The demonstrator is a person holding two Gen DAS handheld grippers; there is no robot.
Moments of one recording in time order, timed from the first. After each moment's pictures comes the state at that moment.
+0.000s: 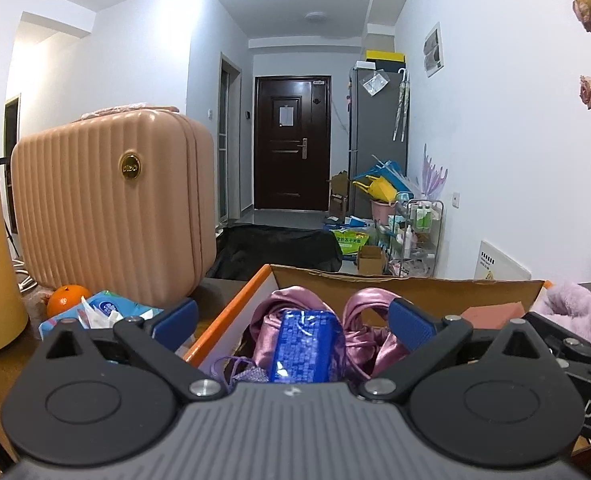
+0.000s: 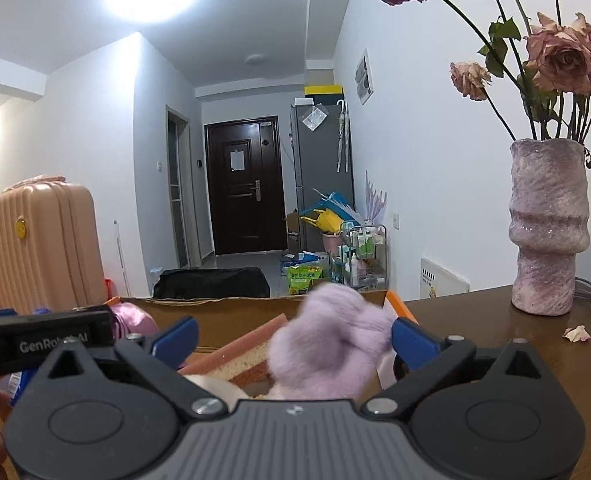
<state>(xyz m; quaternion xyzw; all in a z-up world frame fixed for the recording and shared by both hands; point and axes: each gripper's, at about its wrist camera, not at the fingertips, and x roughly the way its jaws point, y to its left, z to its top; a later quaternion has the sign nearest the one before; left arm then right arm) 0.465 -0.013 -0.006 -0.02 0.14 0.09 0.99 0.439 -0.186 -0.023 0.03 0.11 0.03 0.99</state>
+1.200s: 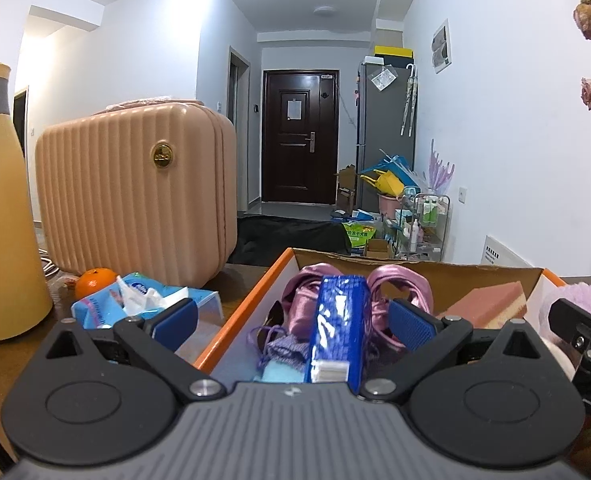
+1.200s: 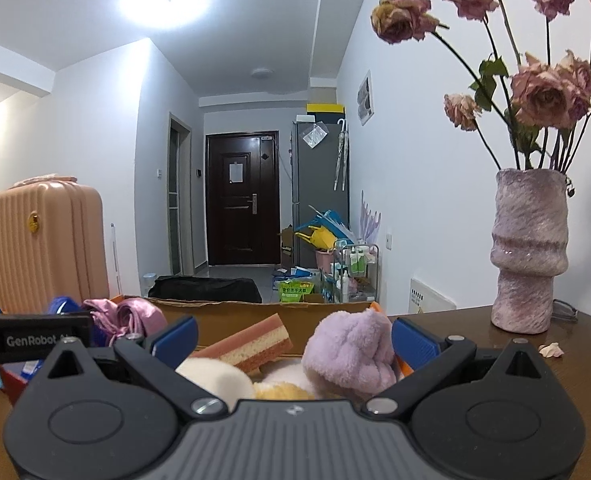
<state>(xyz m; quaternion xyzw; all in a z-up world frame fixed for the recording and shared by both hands) 0.431 0.000 -0.007 -0.02 0.15 0.10 0.98 0.403 -0.183 -0.020 0.00 0.08 0.02 1.00</state>
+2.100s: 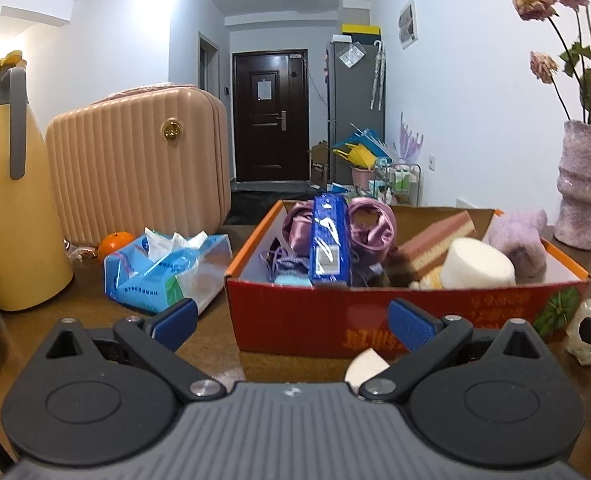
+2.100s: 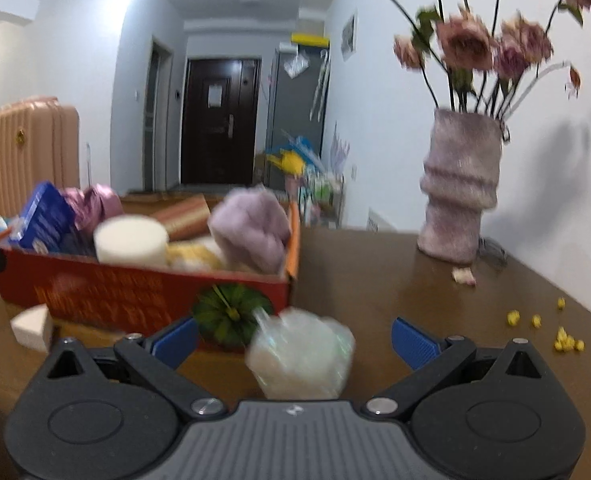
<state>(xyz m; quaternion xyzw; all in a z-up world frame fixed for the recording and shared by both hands) 0.349 0.003 -0.017 0.01 0.19 0.06 0.98 0.334 -0.241 -0.036 -0.04 0.20 -0.02 0.98</state>
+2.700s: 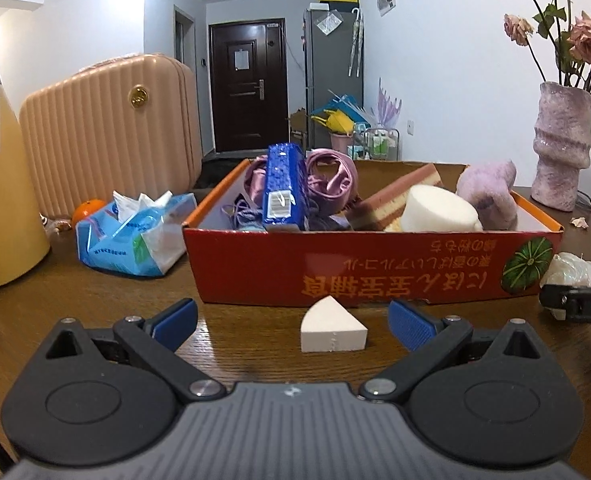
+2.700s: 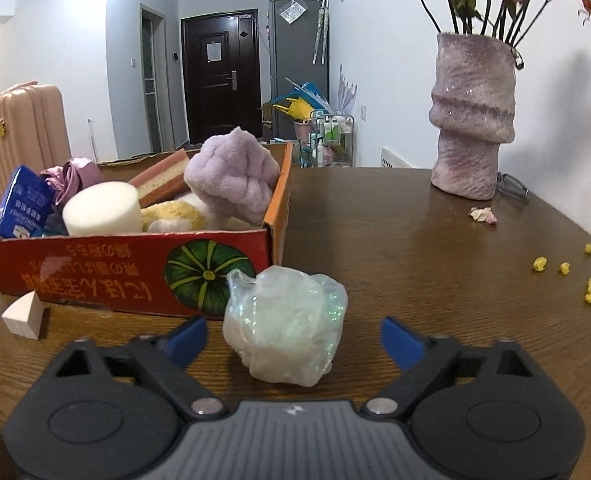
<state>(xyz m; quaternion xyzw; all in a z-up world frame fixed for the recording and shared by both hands) 0.345 -0.019 -0.031 0.01 0.24 0.02 0.97 0.363 -0.267 -0.050 0.01 0.29 0.00 0.96</state>
